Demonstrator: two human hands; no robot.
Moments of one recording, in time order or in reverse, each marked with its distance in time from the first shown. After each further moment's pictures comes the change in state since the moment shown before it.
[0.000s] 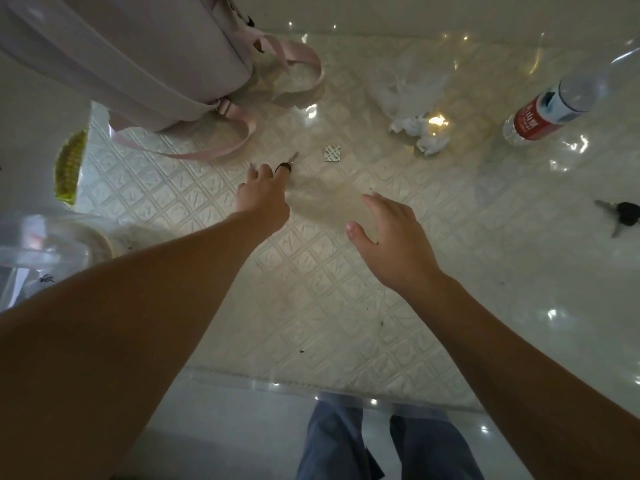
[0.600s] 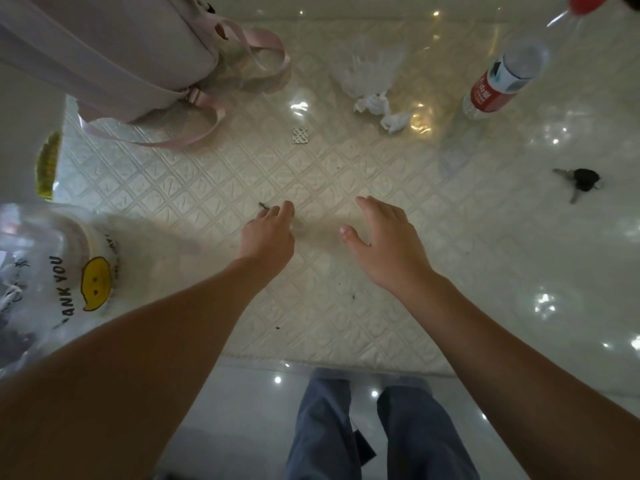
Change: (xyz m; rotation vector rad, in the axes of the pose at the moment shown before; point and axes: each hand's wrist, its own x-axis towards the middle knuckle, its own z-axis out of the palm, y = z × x) left_hand -0.088 0.051 0.050 -0.133 0.132 0.148; right_hand -0.049 0.043 -0.010 0.000 -0.005 0.015
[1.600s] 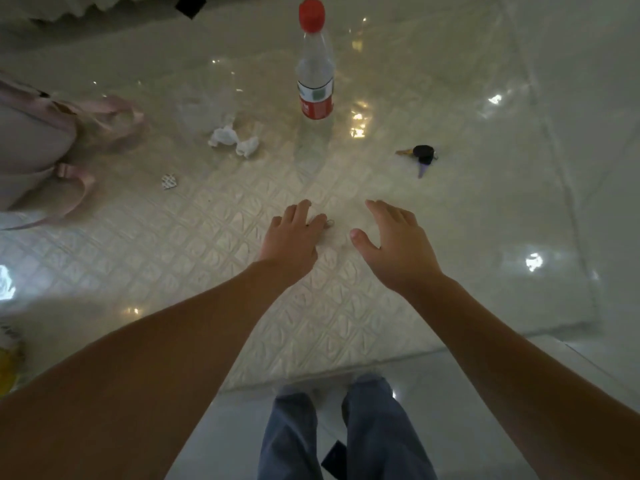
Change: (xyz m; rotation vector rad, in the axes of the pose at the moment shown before) left_hand 0.029 0.240 0.052 0.274 -0.129 0.466; right_hand -0.074 0.184 -0.112 0.035 0.157 0.227
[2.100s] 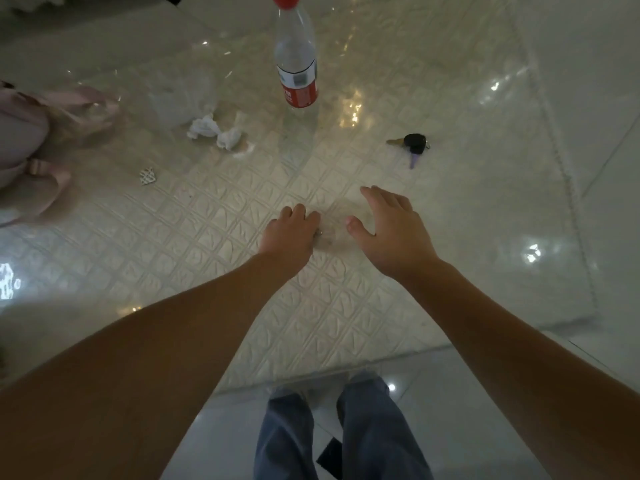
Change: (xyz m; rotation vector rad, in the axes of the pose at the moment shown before) left_hand 0.021 0.017 0.017 0.004 -0.089 -0.032; right_hand 0.019 0.023 0.001 -0.010 0.006 -0.025
